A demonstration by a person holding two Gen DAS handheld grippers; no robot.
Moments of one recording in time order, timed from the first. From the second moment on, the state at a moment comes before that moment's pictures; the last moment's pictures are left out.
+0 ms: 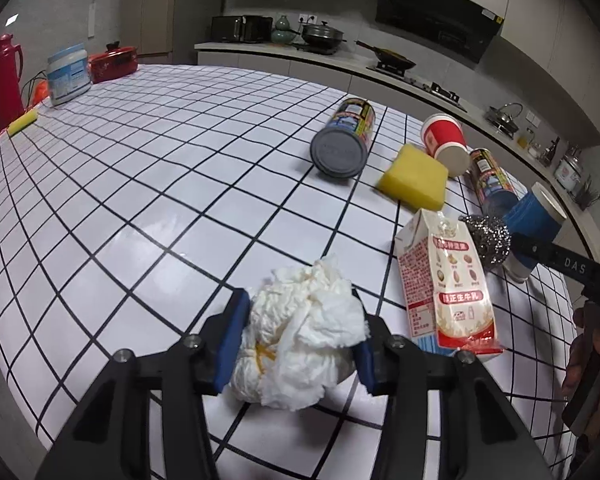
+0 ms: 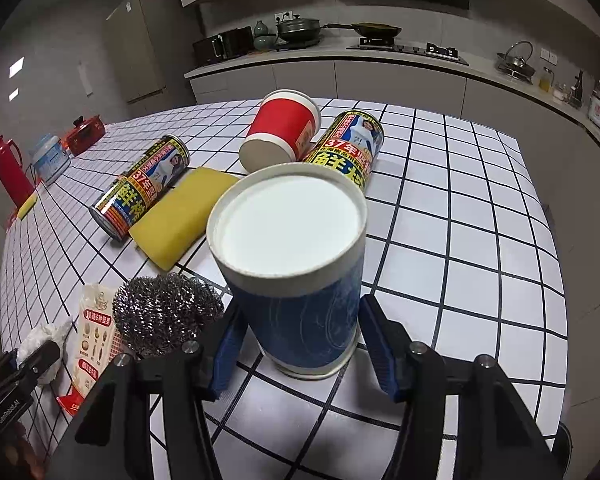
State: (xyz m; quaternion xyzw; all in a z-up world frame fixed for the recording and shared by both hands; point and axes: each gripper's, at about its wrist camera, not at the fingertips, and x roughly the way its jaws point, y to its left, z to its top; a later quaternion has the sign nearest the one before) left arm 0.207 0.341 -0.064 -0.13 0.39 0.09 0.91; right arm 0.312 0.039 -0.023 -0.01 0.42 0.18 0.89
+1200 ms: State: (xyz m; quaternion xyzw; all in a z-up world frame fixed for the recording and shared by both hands) left arm 0.167 0.206 -0.013 -0.09 0.34 0.04 0.93; right arm 0.208 -0.085 0.023 0.00 0.39 0.17 0.91
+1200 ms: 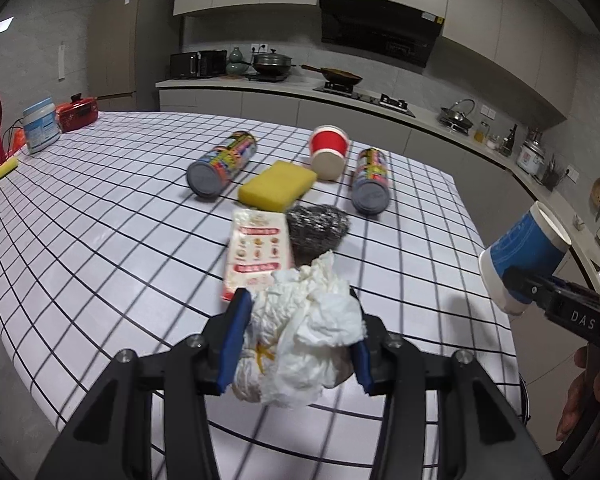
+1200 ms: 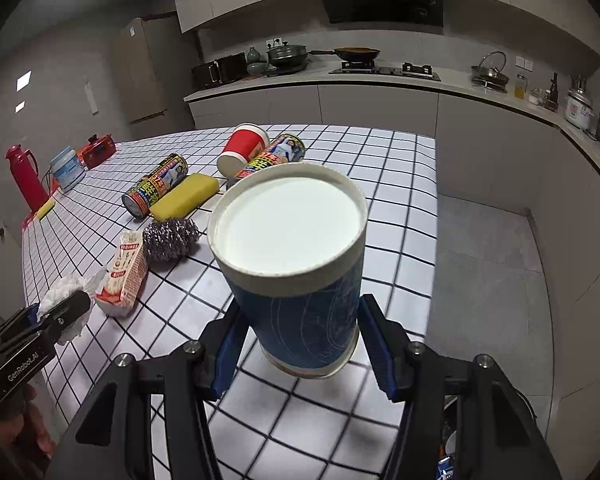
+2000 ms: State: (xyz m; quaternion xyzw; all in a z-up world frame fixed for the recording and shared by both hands) left arm 0.160 0.035 -0.002 -0.04 0.34 -0.08 0.93; right arm 0.145 -0.250 0.028 0.03 0.38 0.08 0.92
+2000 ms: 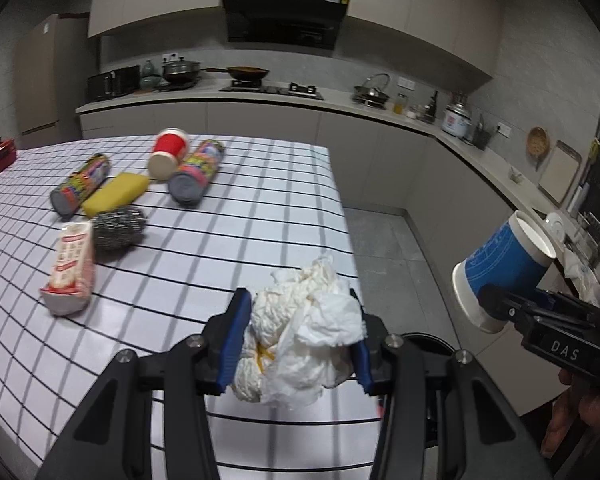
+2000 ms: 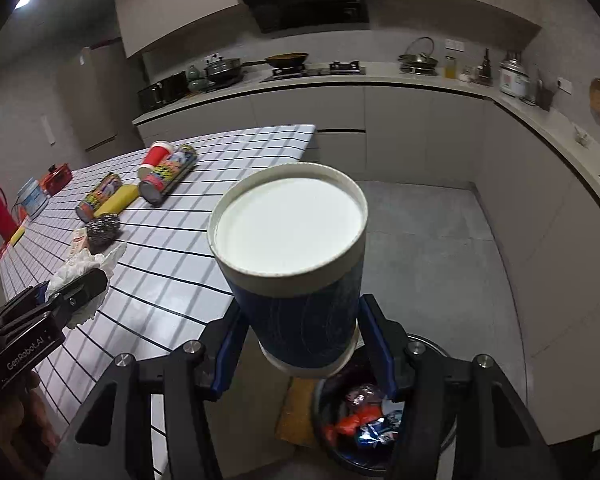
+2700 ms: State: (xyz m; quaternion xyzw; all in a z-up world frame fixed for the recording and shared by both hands) left arm 0.151 -0.131 -0.082 -0.02 0.41 -0.17 0.90; right arm 0.126 -0.377 -0.102 -0.02 0.46 0.10 0.88
